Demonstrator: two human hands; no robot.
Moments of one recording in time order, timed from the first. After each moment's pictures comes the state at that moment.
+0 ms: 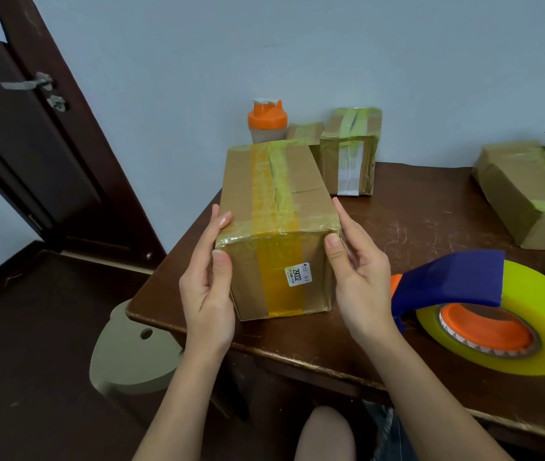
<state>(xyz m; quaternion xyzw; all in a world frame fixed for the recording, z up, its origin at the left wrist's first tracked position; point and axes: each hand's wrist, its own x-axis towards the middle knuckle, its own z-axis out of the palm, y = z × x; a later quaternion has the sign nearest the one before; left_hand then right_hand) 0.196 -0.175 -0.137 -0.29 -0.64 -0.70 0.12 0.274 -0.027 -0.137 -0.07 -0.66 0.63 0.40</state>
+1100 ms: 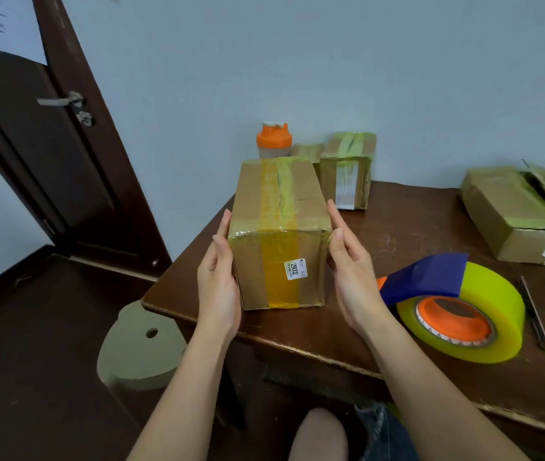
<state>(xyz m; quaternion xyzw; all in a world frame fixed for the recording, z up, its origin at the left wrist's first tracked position) 0.205 -0.172 -0.123 -0.20 -0.54 -0.82 -0.05 0.284 -0.022 -0.125 -0.03 -0.62 0.72 0.30</state>
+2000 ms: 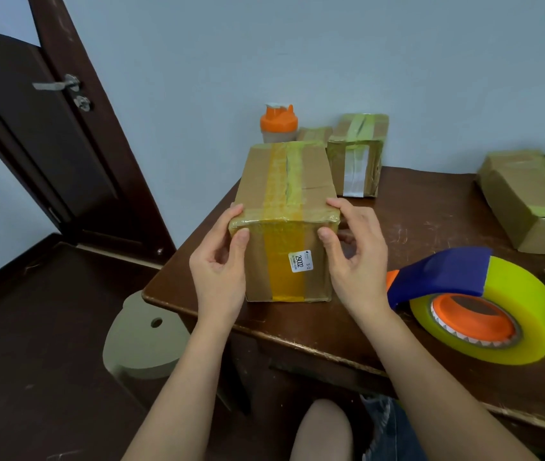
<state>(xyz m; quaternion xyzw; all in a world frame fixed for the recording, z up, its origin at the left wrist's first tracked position) 0.193 -0.171 -0.131 -0.25 -0.64 -0.72 0.12 0.266 -0.011 -0.142 -0.05 -0.77 0.43 0.47</state>
